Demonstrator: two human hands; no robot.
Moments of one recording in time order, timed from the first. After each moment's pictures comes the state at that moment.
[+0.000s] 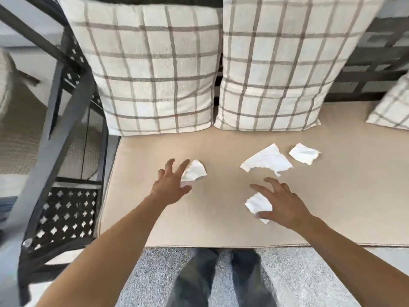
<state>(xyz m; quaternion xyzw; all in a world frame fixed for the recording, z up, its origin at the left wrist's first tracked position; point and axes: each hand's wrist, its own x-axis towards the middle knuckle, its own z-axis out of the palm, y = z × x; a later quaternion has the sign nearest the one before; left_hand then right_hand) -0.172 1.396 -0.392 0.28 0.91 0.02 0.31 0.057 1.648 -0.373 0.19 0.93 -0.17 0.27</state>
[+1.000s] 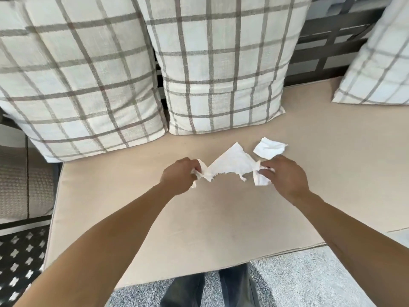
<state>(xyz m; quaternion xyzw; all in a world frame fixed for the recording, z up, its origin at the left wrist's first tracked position) -0.157 1.573 -0.430 0.39 0.84 0.11 0.36 0.064 1.778 -0.412 0.39 0.88 -0.24 0.08</state>
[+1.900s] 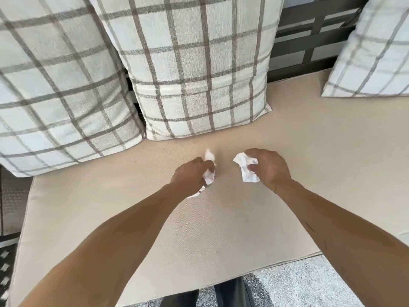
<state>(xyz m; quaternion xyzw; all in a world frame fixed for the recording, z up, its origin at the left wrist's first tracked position) -0.117 1.653 -0.462 0.46 0.81 0.07 0.37 0.047 1.822 -0.444 0.40 0.85 -0.32 0.14</state>
